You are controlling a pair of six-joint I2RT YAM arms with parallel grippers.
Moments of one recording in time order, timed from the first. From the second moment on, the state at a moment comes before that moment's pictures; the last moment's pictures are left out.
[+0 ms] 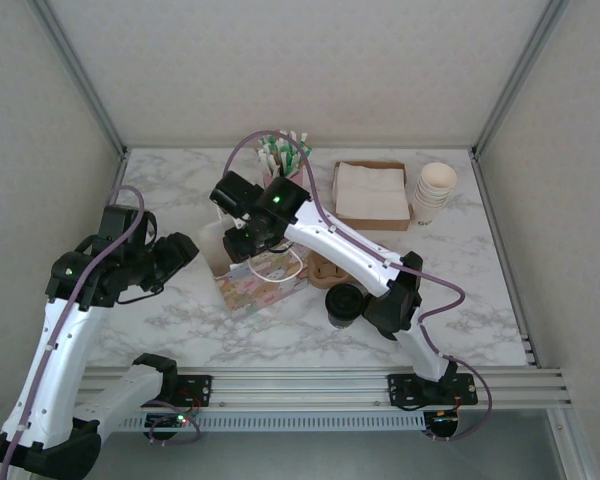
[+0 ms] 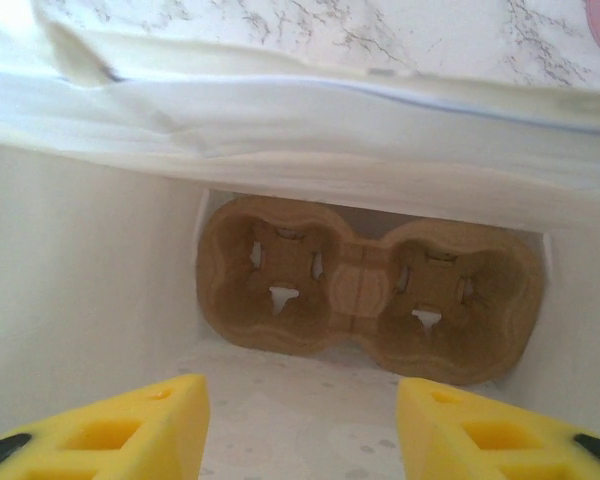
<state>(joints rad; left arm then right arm) -0.26 0.91 1.26 -1.29 0.10 -0.91 1.08 2.17 2.44 -1.41 0.06 0.40</state>
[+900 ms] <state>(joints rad) -0.26 0.92 1.26 -1.26 0.10 -0.93 1.09 2.15 2.46 -1.41 0.02 0.37</state>
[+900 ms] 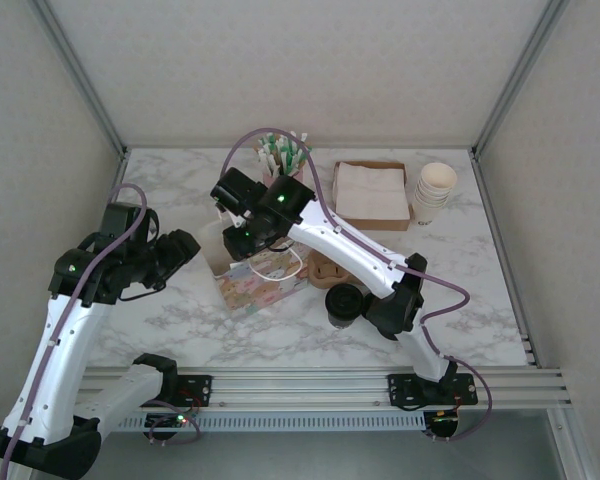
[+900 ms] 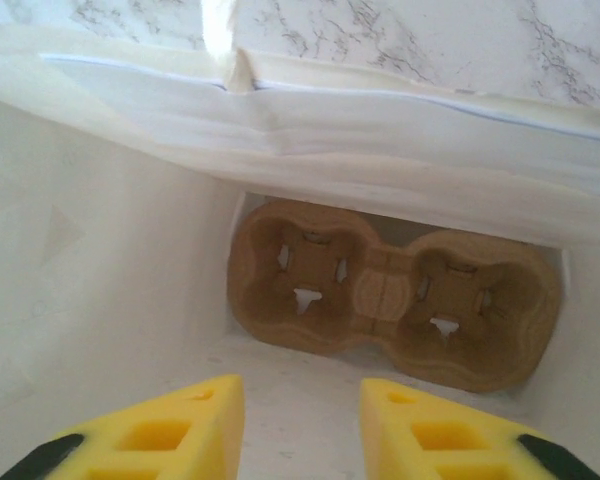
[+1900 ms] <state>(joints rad) -0.26 0.91 1.26 -1.23 0.05 -0.96 1.09 2.21 2.45 -1.32 0.04 0.29</state>
